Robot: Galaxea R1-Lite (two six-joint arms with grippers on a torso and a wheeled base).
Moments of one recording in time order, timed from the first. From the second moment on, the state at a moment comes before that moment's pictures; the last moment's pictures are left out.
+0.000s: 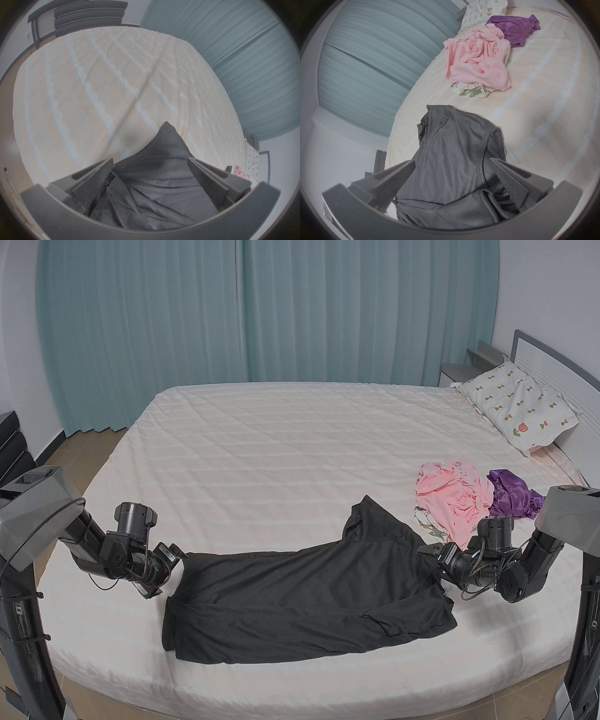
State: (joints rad) left arm -0.06 2.22 -0.98 -0.34 -0.02 -0.97; right arm 0.10 2.30 -0.77 -0.94 0.26 0.79
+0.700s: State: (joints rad) left arm -0.07 2.23 -1.02 -0.37 -0.02 -1.01; right arm 0.10 2.30 -0.77 -0.94 0.26 0.78
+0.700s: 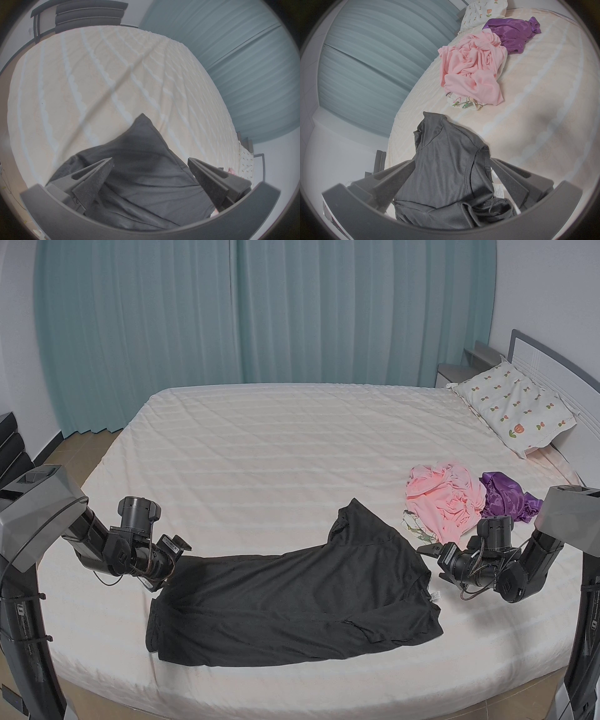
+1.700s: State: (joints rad) left arm 0.04 2.29 -1.02 -0.41 -0.11 -0.58; right arm 0.11 2.30 -0.75 -0.94 0.26 0.77
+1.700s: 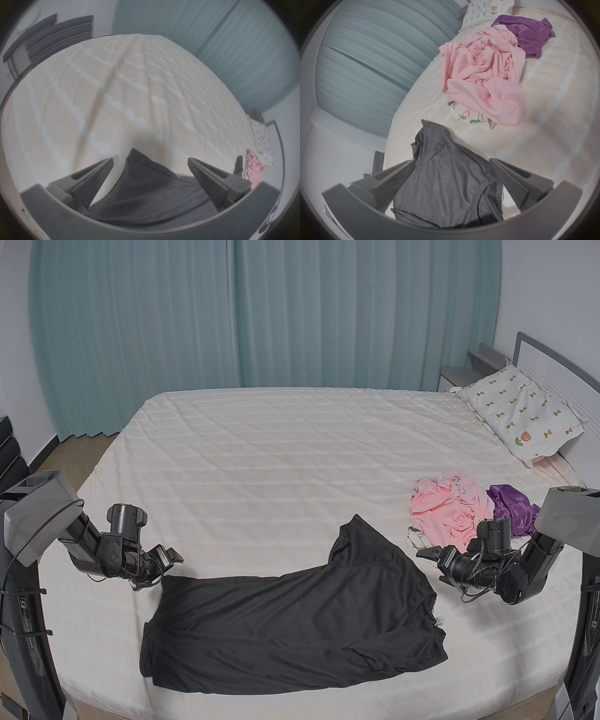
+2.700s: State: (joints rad) left arm 0.07 2.37 -1.03 -0.47 -0.20 -0.44; right arm 0.13 2.34 -0.82 -0.91 0.26 0.68
